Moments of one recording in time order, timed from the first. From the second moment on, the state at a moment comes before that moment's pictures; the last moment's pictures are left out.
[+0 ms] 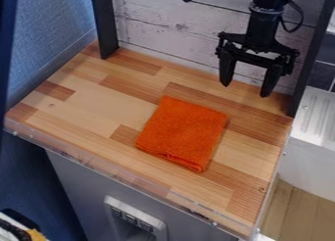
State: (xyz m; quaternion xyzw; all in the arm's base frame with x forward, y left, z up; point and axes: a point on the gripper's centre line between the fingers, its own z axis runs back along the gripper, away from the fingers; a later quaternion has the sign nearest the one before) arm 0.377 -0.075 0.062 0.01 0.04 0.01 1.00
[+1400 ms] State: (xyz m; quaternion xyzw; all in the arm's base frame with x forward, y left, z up) arm 0.307 -0.018 0.024 -0.01 -0.03 0.29 0.96
